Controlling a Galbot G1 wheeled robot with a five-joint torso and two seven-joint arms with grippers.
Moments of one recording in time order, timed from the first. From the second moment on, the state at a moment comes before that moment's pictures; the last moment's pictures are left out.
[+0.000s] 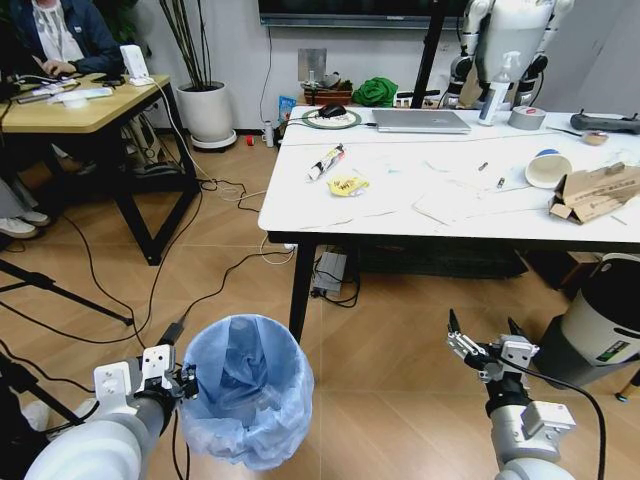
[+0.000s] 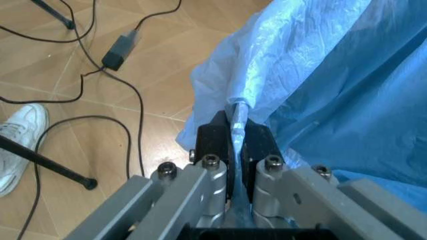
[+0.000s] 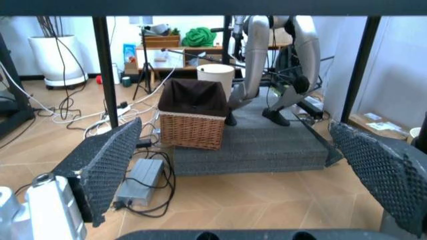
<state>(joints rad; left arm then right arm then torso) 1.66 -0.94 -0.59 -2.50 -1.24 0.74 -0.92 -1.73 1.57 0.66 2.28 0.08 -0.10 0.04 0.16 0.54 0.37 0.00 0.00</state>
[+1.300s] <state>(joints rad) 1.66 -0.95 -0.59 -2.50 -1.24 0.74 -0.91 -1.72 1.57 0.65 2.26 0.07 -0.10 0.04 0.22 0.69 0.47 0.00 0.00</state>
